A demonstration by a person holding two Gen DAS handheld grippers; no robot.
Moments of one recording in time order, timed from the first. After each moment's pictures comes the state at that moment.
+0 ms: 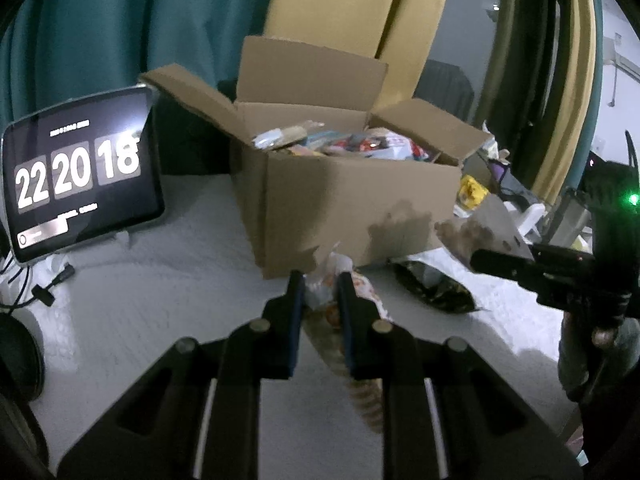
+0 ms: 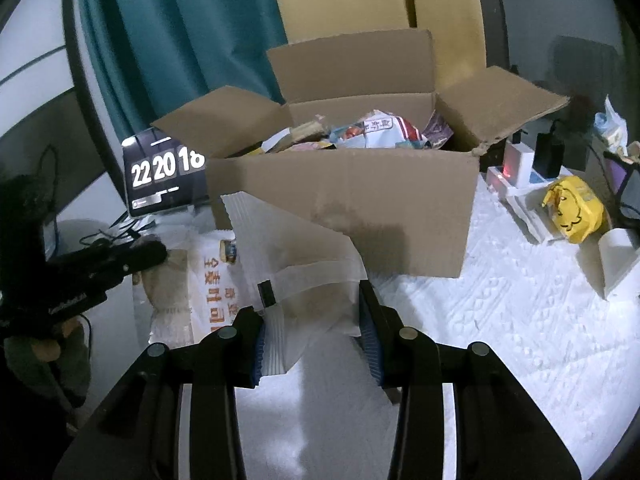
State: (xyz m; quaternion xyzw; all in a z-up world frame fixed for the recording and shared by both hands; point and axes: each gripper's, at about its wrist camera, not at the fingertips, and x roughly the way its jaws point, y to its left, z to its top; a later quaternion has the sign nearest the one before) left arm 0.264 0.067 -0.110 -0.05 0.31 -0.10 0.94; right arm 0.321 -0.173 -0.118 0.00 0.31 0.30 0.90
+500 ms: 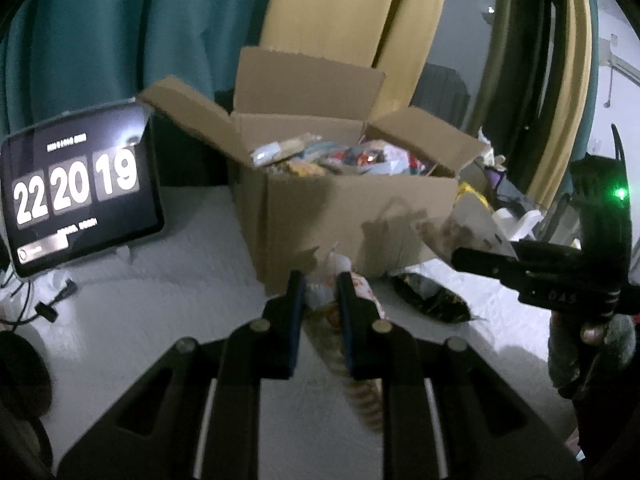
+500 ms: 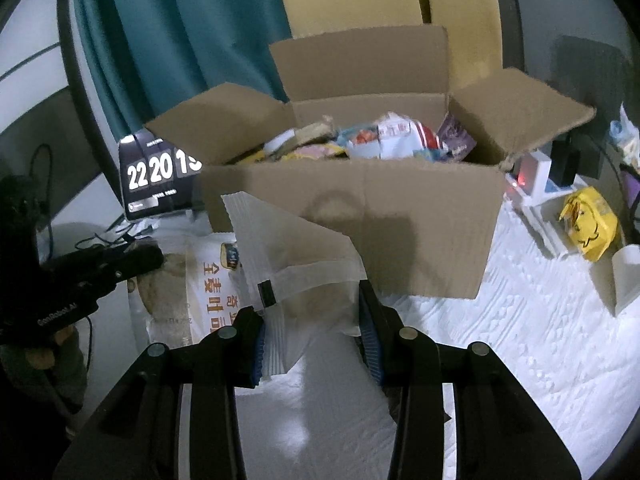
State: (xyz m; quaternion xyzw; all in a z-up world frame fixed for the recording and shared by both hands) left arm 0.261 0.068 -0.093 -0.05 0.30 -0.11 0.95; right arm 0.334 -0.155 -0.110 -0.01 0.31 0.31 0.90
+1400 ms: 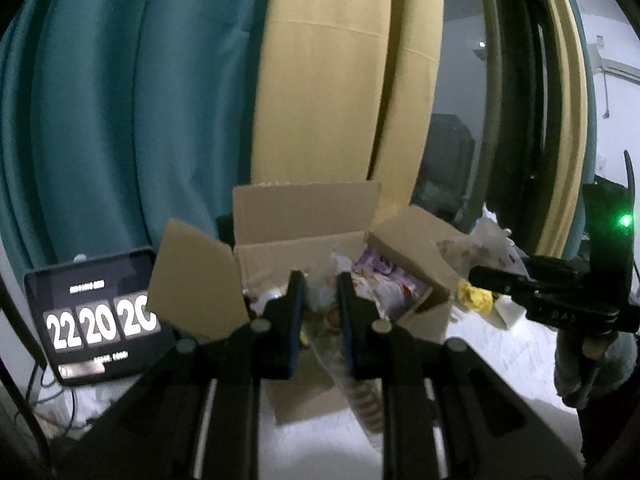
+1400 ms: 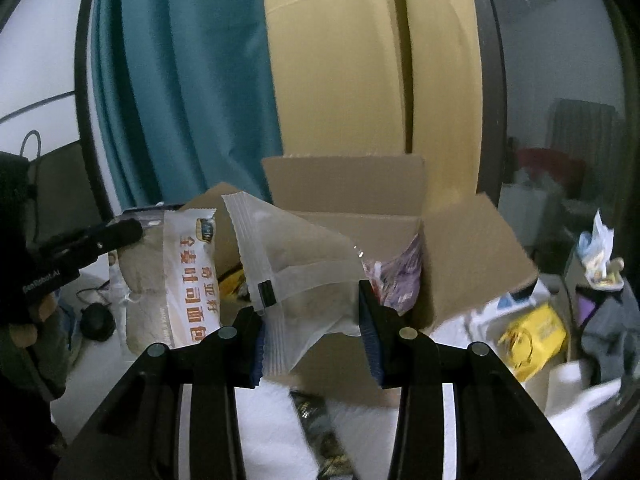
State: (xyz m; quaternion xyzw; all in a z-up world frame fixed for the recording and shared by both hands) left arm 0.306 0.049 0.020 -0.02 0.19 -0.07 0.98; right arm 0.362 -0.194 -0.008 -0.02 0.20 0.30 0.93
